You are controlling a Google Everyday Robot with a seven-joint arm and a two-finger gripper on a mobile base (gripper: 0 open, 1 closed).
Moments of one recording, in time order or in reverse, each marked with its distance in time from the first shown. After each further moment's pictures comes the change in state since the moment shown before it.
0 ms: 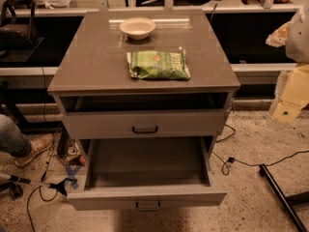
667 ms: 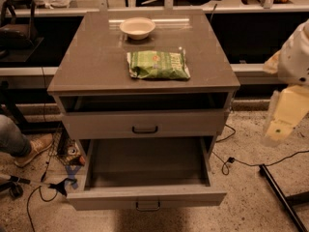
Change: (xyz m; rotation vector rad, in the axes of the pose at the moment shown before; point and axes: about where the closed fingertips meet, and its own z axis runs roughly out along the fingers) arm 0.014 0.019 0.035 -0.116 0.015 0.073
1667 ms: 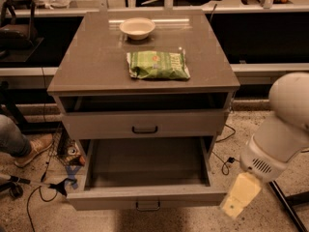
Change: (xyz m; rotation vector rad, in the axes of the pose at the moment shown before) arm 0.043 0.112 0.182 -0.389 0.062 0.363
